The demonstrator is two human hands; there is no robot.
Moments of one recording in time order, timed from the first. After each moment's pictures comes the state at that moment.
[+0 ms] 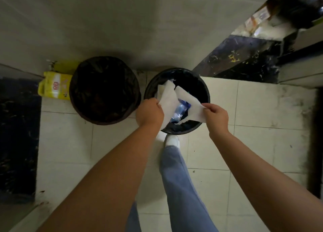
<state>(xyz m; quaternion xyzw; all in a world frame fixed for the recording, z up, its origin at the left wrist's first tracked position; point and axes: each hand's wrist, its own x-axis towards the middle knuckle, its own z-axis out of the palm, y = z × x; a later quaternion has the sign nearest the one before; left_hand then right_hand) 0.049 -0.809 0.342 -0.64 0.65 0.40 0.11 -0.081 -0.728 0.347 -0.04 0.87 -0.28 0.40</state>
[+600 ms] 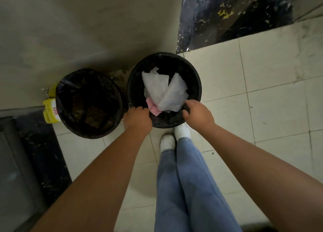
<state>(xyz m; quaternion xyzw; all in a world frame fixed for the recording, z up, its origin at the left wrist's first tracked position) 0.012 -0.788 0.285 -0.42 0.79 0.19 0.40 -0.118 -0.680 0.267 -0.31 0.84 -0.04 0.45</state>
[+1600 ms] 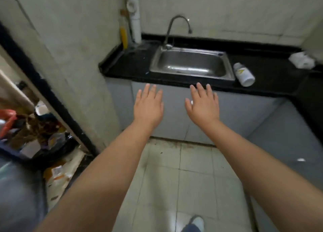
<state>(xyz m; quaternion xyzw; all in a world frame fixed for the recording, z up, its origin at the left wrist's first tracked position) -0.403 -0.391 0.783 0.23 0.97 0.08 -0.03 -0.353 -0.249 0.783 0.17 0.98 -0.11 -0.08</state>
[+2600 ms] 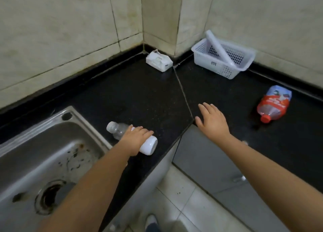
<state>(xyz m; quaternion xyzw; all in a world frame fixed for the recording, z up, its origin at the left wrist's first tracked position) -0.675 0.246 0.699 0.75 0.62 -0.20 0.12 -0.441 0.301 0.747 0.63 0.77 -0.10 -0.03</state>
